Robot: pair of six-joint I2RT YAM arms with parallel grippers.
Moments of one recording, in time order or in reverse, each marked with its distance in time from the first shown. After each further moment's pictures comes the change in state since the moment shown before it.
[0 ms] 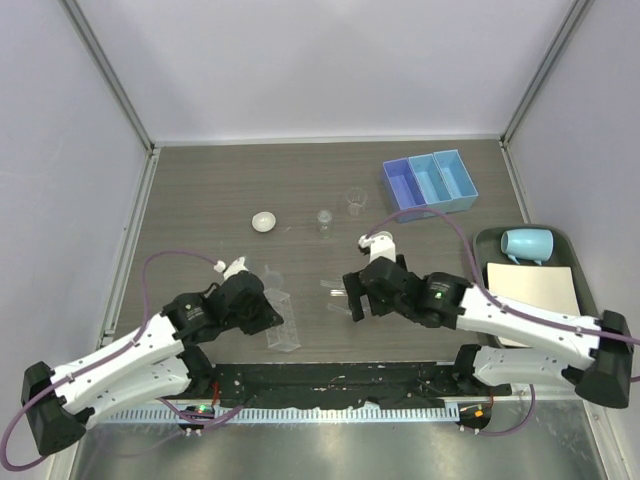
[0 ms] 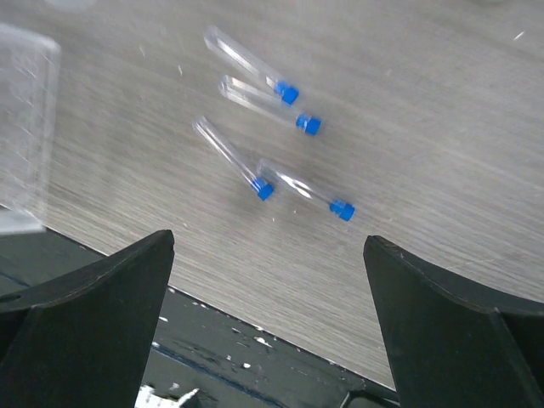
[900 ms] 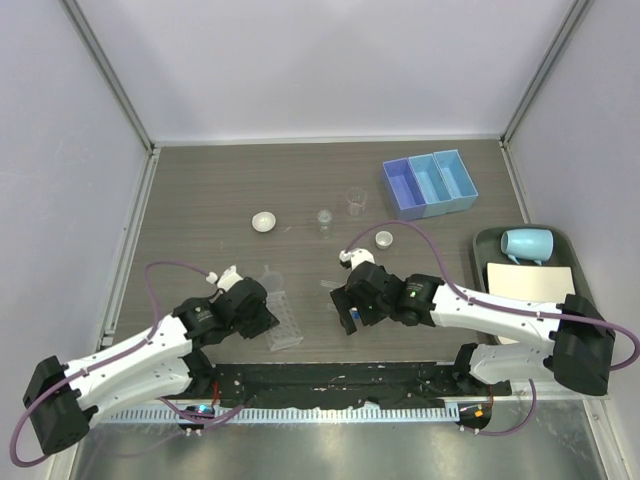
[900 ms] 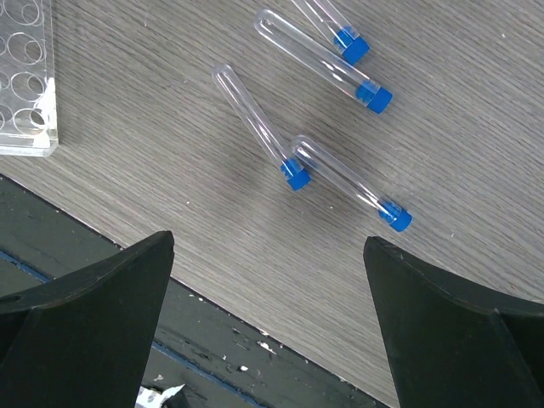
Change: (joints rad) left arm 0.016 0.055 -0.088 0.070 -0.074 -0.120; right arm -0.025 0.107 -0.054 0.109 -0.156 -0.077
